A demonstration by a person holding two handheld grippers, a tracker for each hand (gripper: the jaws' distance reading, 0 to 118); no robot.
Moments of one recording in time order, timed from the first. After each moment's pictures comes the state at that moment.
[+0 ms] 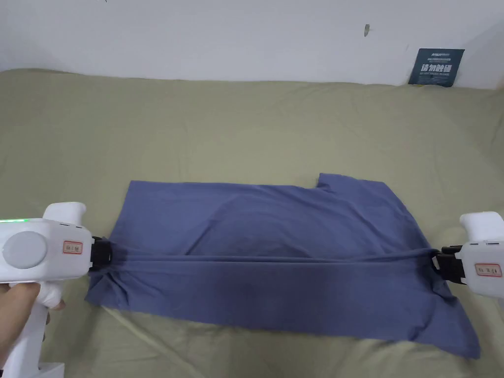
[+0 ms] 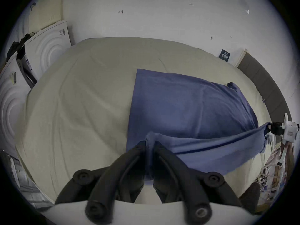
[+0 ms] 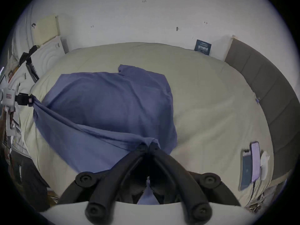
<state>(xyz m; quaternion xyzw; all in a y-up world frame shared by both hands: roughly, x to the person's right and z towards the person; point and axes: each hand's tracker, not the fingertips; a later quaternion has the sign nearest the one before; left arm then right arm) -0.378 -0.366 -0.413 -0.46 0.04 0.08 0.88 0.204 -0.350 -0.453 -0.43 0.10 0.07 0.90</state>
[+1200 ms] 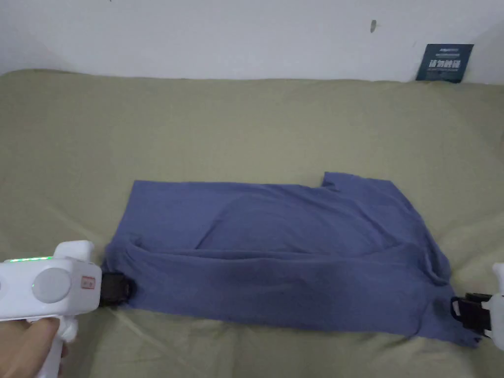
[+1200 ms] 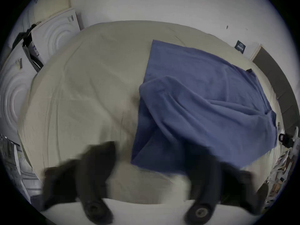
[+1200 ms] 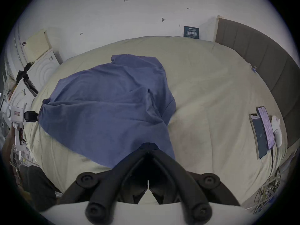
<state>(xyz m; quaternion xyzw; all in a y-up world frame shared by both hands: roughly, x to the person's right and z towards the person) -0.395 -0.444 -0.401 -0.51 0.10 0.06 0.85 0.228 -0.379 -0.386 -0.44 0.07 -0.01 0.89</state>
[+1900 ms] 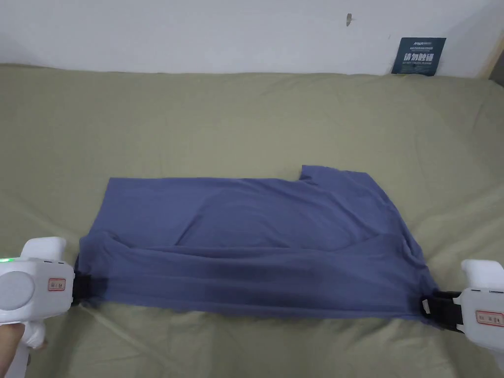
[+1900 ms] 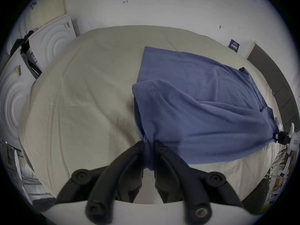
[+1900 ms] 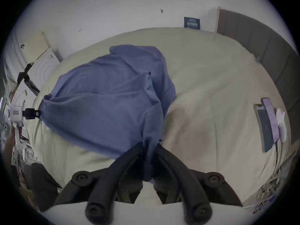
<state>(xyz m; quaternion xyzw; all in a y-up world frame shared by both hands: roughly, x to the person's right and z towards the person) -0.364 -0.397 -0.371 -0.49 0.07 0.06 0.87 0.235 -0.389 -0.379 -0.46 0.08 -0.02 0.88</state>
